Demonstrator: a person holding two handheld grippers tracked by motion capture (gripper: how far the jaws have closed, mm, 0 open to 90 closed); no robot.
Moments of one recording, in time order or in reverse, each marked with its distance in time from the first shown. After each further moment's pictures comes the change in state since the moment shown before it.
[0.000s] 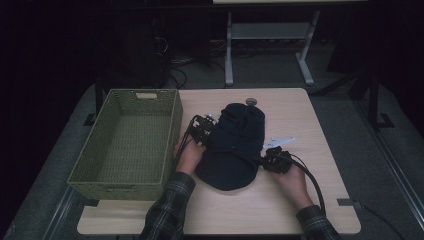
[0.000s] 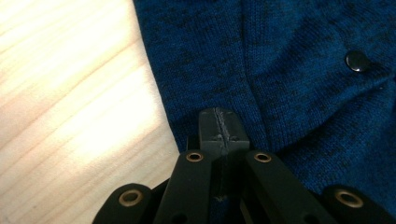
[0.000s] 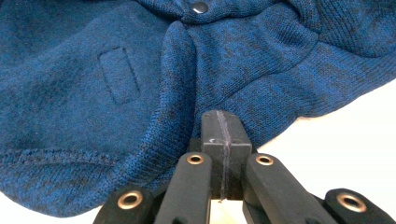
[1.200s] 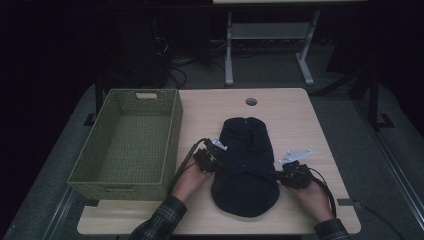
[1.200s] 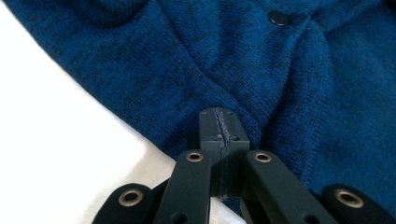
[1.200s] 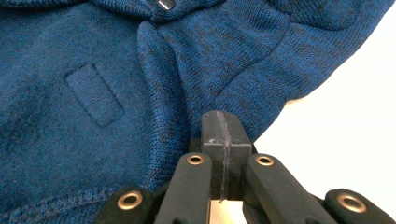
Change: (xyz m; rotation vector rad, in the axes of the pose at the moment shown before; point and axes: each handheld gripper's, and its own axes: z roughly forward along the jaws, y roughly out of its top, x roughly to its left) left arm -0.066 -0.054 -0.016 -0.075 -0.224 0.202; right arm 0.009 -0.040 -0.048 0.082 -0.025 -0.030
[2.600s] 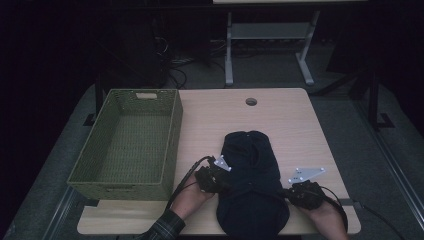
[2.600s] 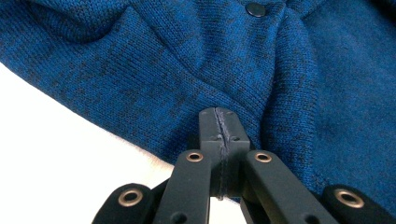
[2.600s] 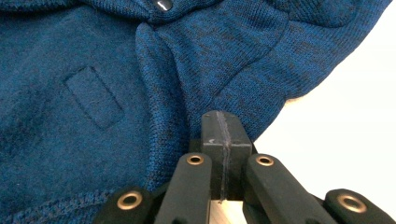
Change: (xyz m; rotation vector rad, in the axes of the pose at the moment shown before) left arm -0.048 -0.023 -0.007 0.011 -0.088 0.075; right arm 0.027 -0.038 -0.030 0.014 0.041 -0.022
